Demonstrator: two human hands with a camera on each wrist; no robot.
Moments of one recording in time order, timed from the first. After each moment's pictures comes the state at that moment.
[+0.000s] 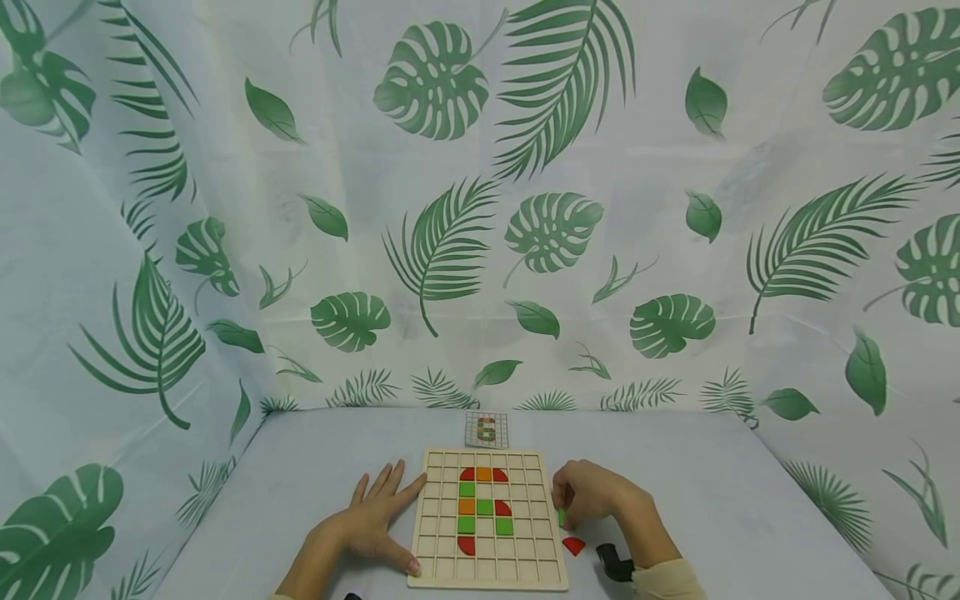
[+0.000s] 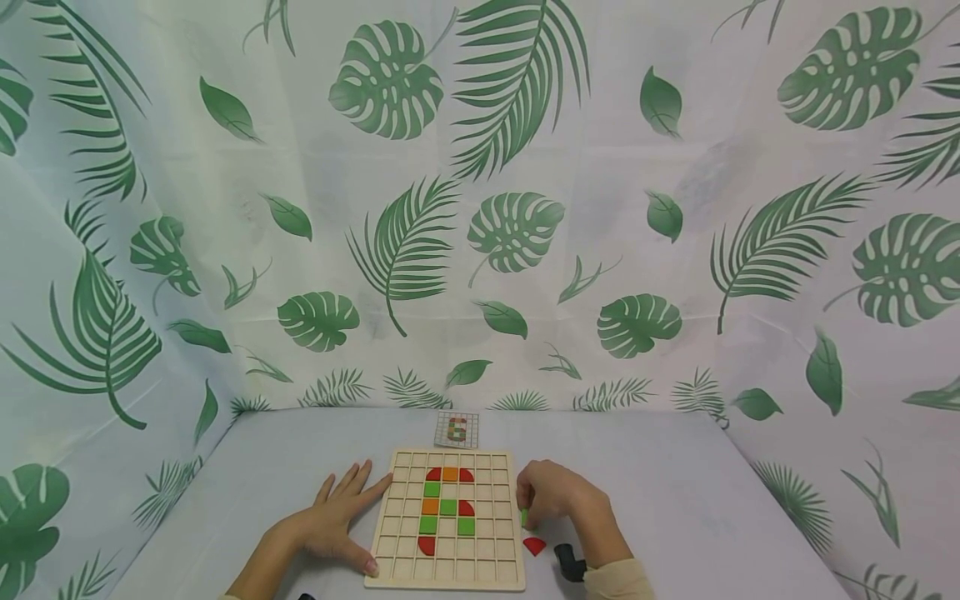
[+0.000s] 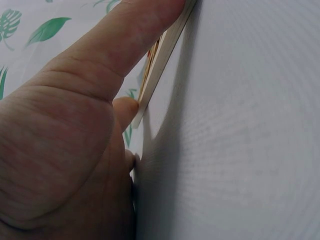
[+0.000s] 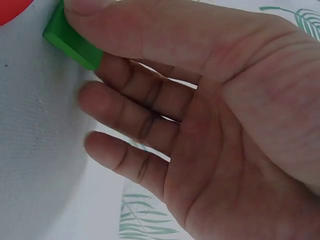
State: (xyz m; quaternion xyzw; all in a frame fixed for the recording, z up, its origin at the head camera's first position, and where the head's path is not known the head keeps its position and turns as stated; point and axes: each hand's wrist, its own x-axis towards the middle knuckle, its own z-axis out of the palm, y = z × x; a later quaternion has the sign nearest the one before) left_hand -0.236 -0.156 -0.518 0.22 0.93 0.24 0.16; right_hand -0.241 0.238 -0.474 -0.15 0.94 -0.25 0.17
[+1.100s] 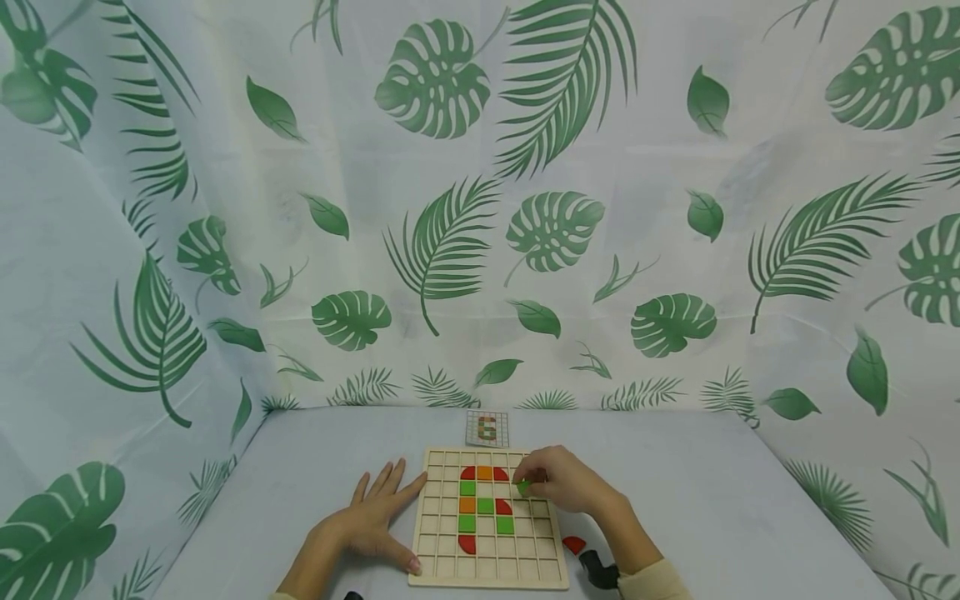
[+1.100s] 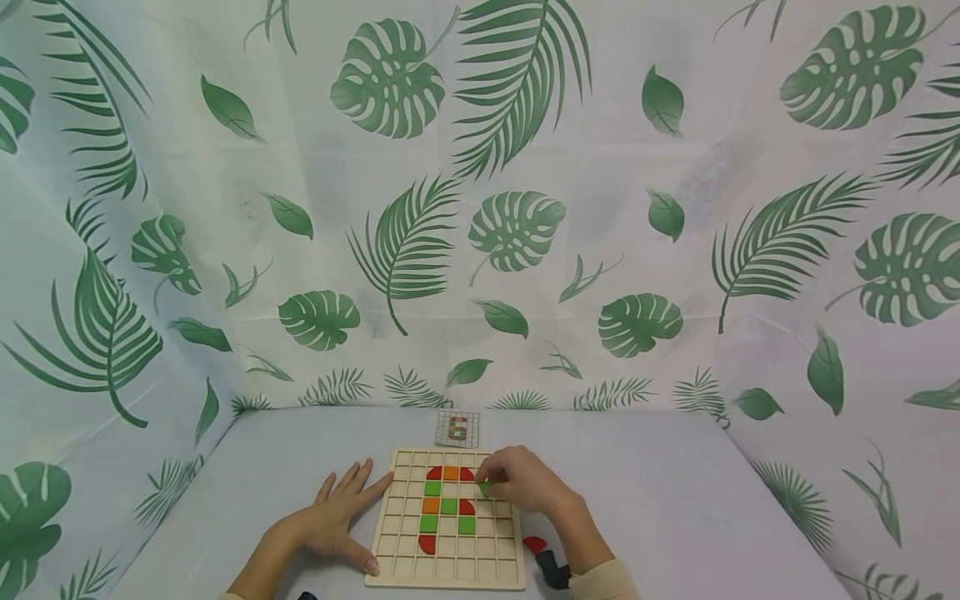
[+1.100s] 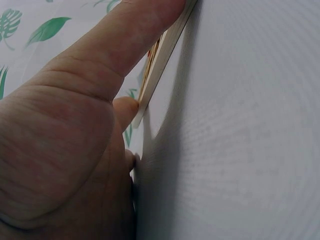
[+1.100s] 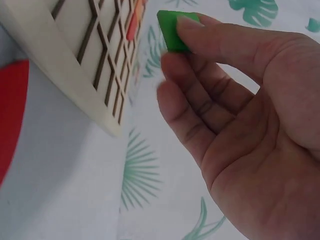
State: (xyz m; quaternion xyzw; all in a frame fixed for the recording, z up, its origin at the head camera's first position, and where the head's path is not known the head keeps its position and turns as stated) left_hand -0.236 -0.157 -0.520 0.23 0.93 0.23 0.16; right_hand -0.246 0.201 -0.467 -0.28 0.90 -0.33 0.07
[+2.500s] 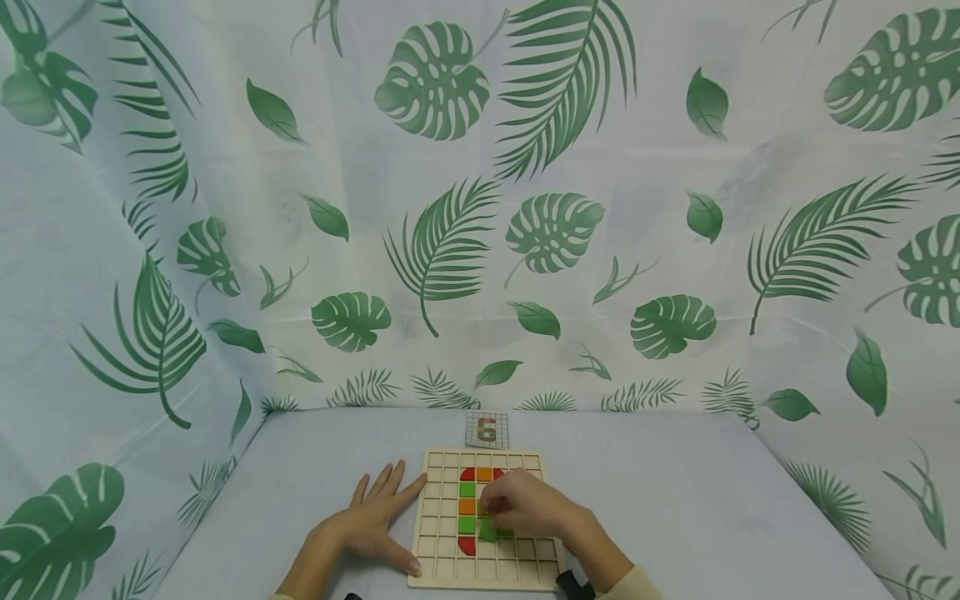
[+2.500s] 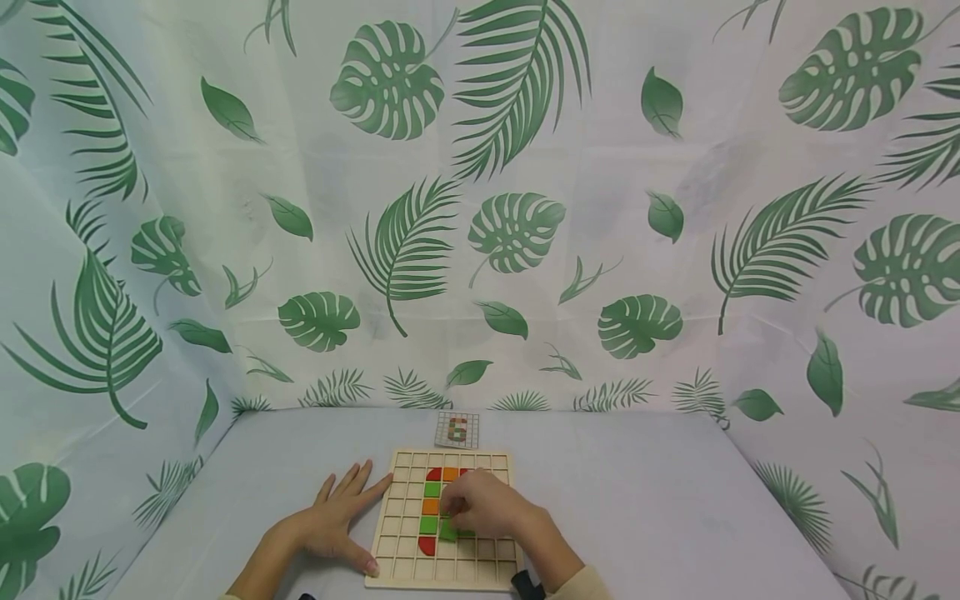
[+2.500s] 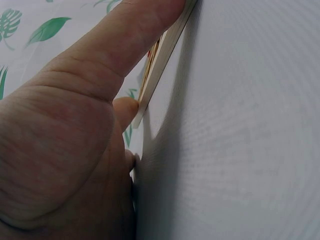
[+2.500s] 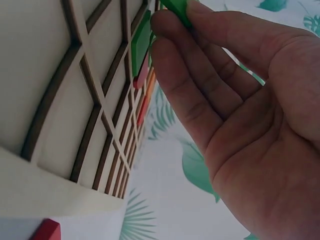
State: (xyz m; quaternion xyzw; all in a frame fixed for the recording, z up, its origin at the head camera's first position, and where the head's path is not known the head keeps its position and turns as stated) left_hand -0.237 -0.158 -0.522 0.23 0.93 0.23 0.15; right_hand -0.234 0.153 -0.483 -0.36 0.87 -0.32 0.11
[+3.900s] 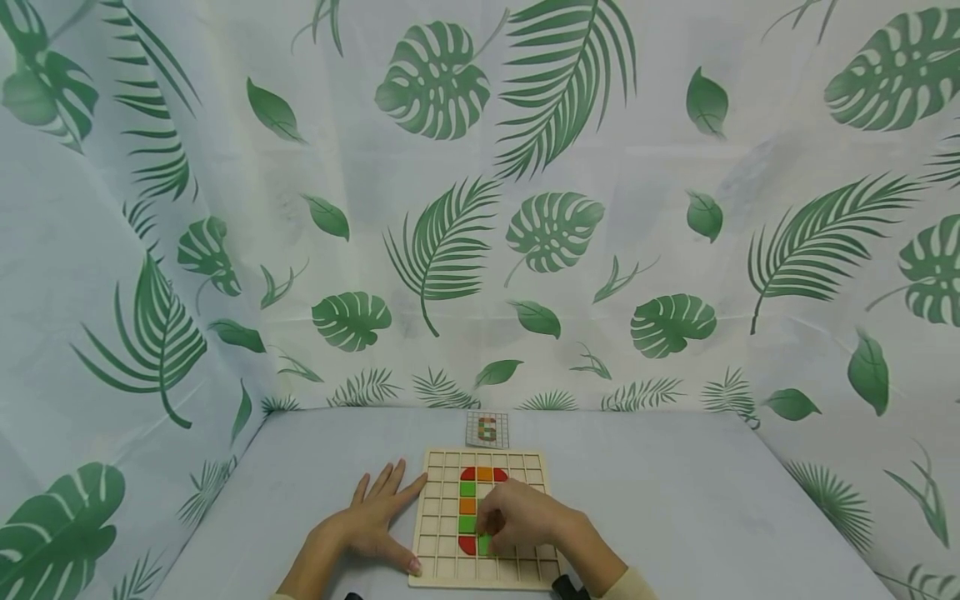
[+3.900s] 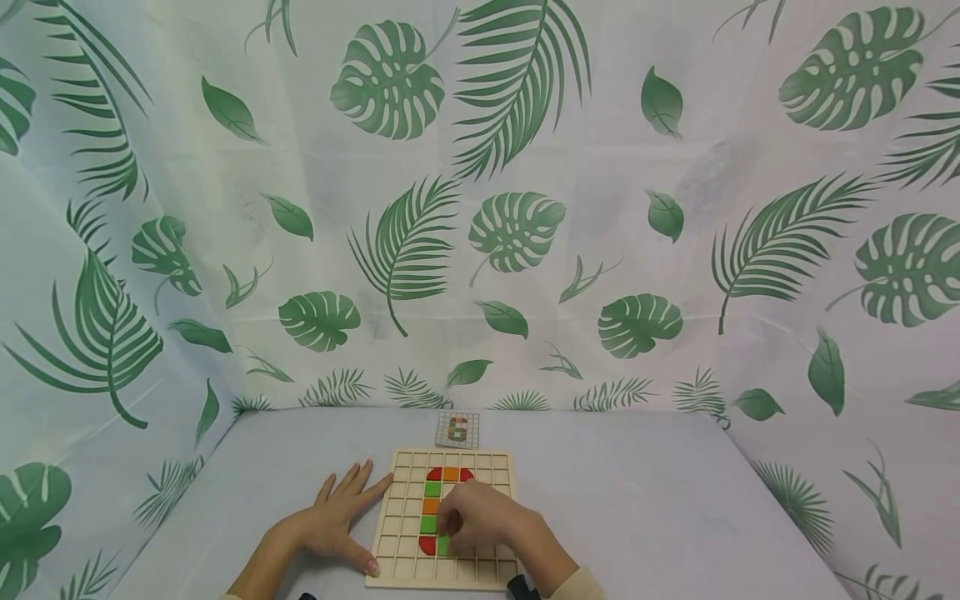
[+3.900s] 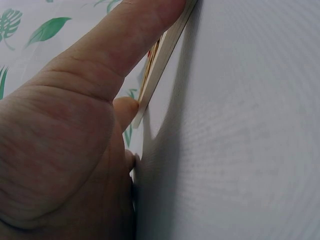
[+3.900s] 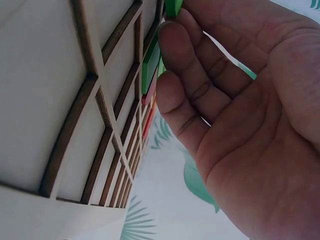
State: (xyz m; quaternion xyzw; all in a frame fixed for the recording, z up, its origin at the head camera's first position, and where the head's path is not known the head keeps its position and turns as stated) left_hand -0.237 -0.157 -0.522 0.22 0.93 0.23 0.16; right_hand -0.224 0.143 -0.481 -0.35 0.87 -0.29 0.17
